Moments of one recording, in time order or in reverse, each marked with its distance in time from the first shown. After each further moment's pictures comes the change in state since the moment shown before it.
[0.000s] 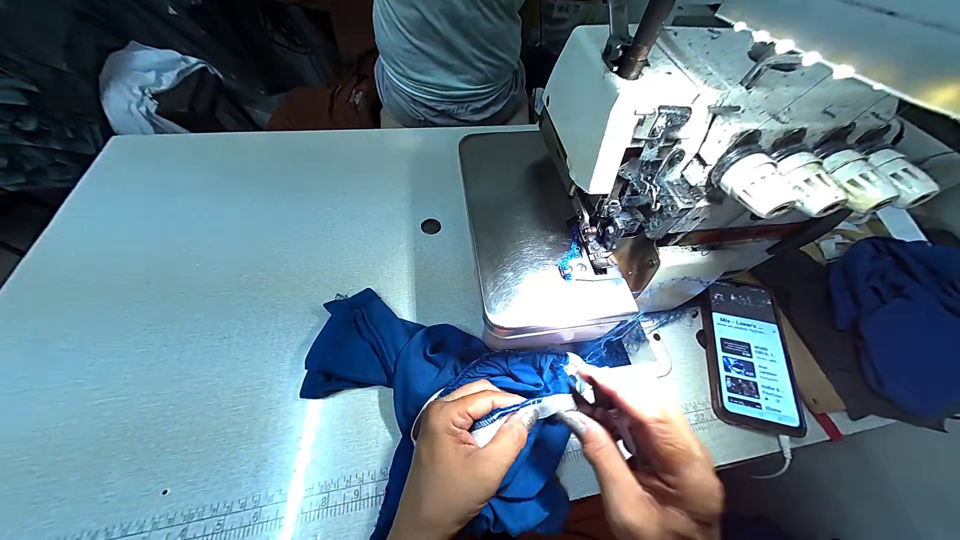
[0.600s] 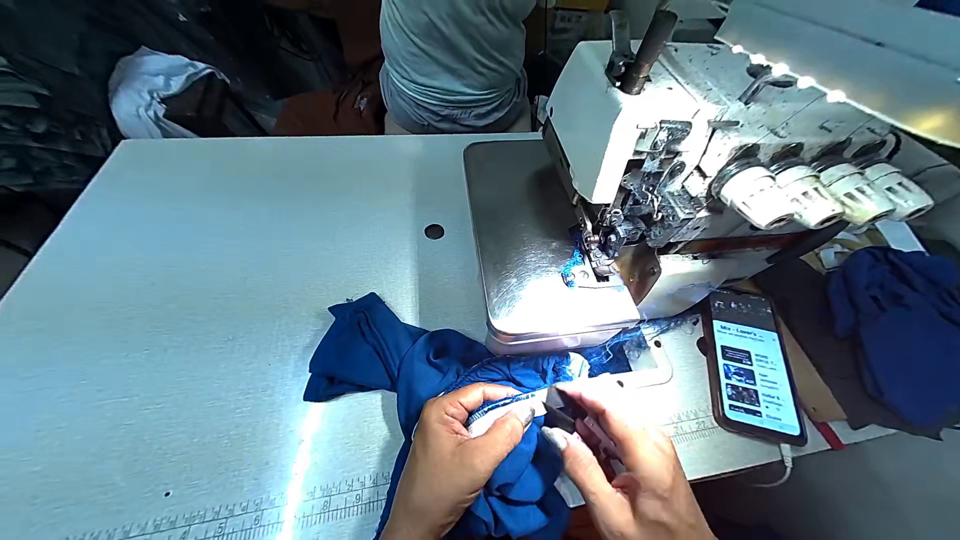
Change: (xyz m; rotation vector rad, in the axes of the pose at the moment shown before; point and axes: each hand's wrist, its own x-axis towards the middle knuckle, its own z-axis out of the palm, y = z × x) left_hand 0.003 0.008 -0.004 -0.195 -0.001 -0.234; right_hand 0.002 0.000 -0.010 -0.090 -0.284 0.118
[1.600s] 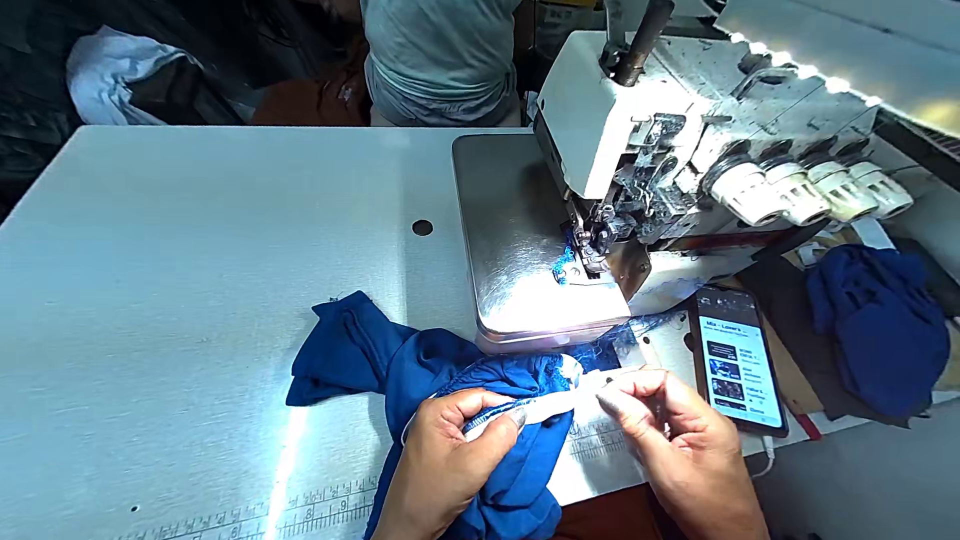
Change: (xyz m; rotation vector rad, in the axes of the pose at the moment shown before) left_hand 0.000 -0.001 0.002 0.070 -0.029 0.010; right_hand 0.004 0.009 -0.029 0.136 0.200 0.197
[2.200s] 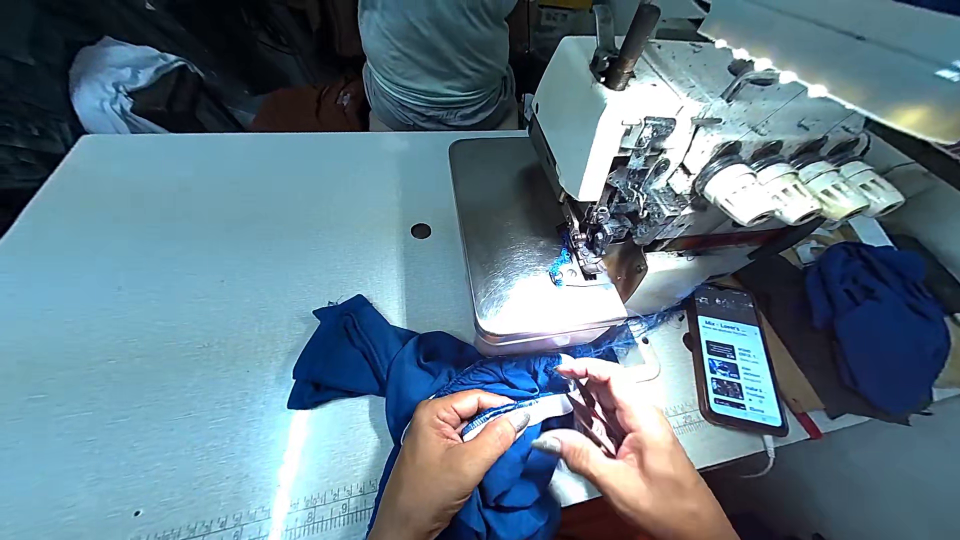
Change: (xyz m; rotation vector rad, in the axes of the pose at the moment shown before) left_hand 0.001 0.001 -0.005 -0.079 -0.046 -0.020; right_hand -0.001 0.002 0.018 0.009 -0.245 0.023
